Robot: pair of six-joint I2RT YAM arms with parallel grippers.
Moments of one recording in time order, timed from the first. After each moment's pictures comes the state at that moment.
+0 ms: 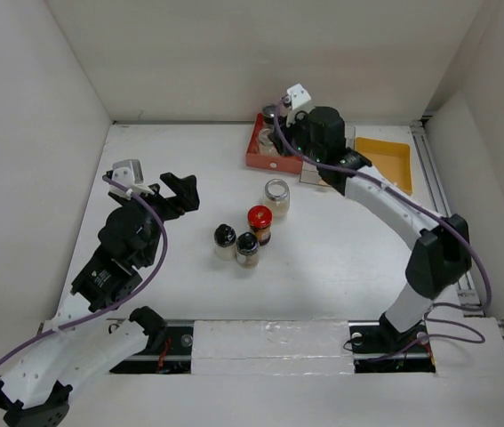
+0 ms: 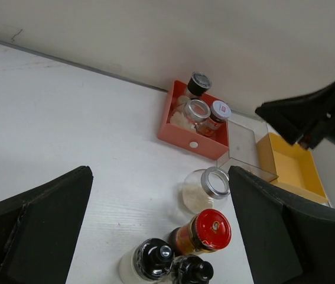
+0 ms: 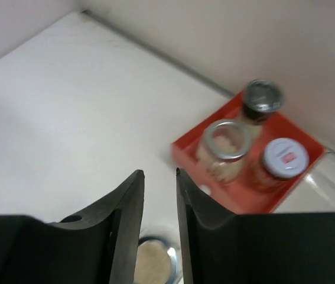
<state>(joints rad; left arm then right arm) -0.66 0.65 0.90 -0.29 -0.55 -0.44 0.53 1.73 1.55 0.01 -0.09 -0.03</state>
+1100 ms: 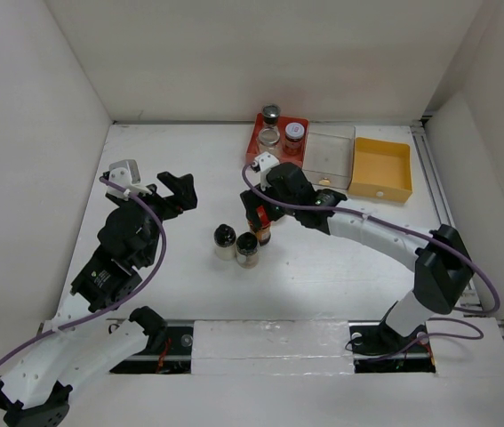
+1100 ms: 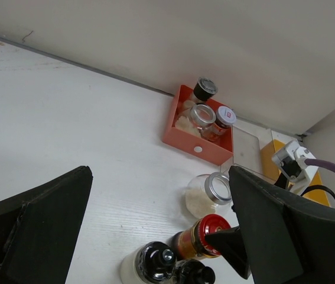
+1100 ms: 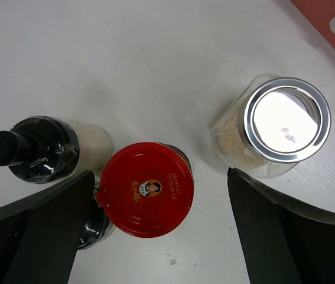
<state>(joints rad) -0.66 0.65 0.90 -0.29 -0.59 -0.45 0.82 1.60 1.25 -0.28 0.09 0.13</state>
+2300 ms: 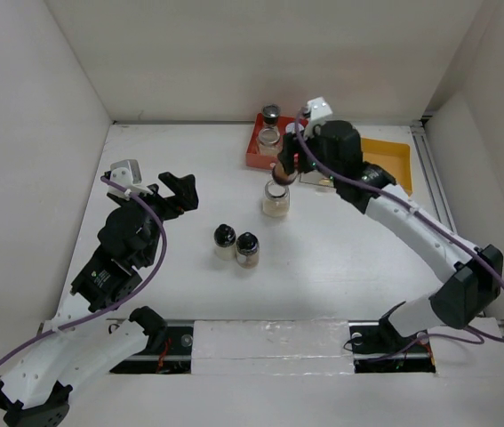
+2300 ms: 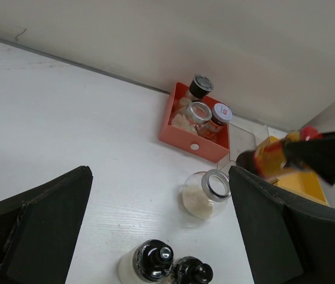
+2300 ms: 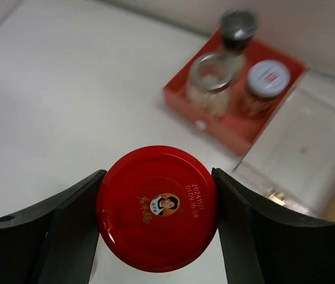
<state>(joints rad) -0.66 0.65 0.90 -0.29 -0.57 -0.45 0.63 1.45 1.36 -0.24 0.10 0.11</state>
